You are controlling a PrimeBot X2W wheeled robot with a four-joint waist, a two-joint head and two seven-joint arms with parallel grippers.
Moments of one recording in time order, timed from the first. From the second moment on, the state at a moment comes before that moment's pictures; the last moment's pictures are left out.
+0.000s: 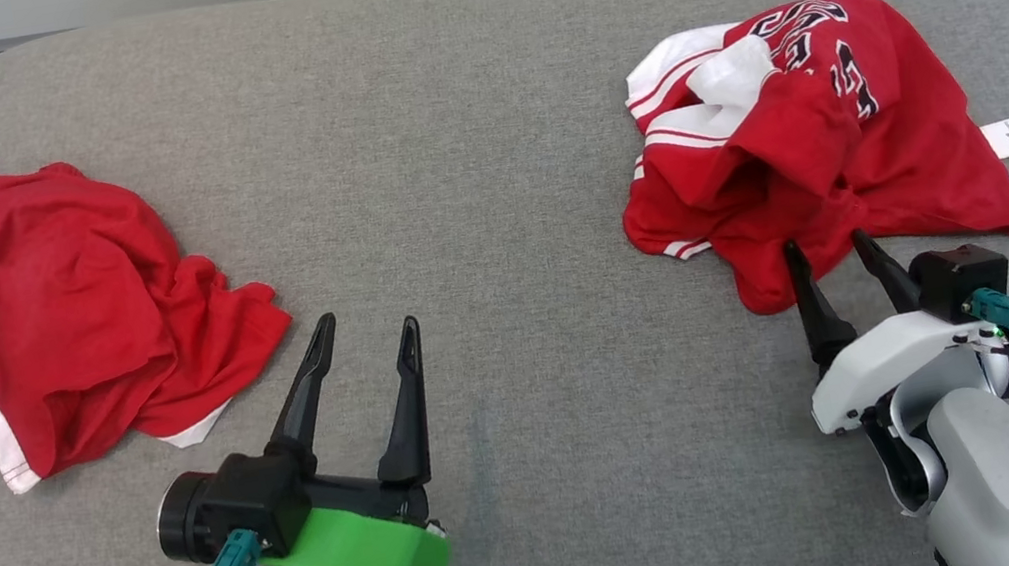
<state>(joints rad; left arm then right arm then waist) -0.17 0.05 -0.29 0.15 -0.25 -0.12 -0.26 -0.37 -0.05 0.01 0.64 0.19 0.13 -0.26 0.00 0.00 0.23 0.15</state>
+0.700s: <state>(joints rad) -0.14 0.05 -0.26 0.15 -0.27 -0.12 -0.26 -0.34 -0.05 -0.07 0.55 0.07 0.13 -0.26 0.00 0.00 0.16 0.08</state>
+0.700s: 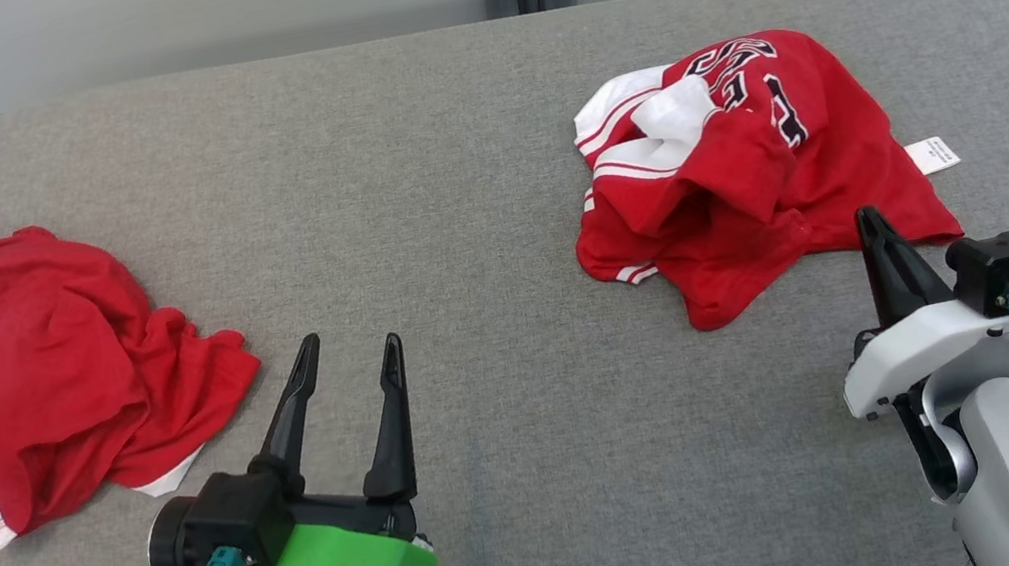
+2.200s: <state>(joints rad) -0.14 0.05 -0.24 0.14 -0.22 -0.12 -0.26 -0.16 -0.05 -0.01 0.31 0.14 0.13 -0.26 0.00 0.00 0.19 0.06</state>
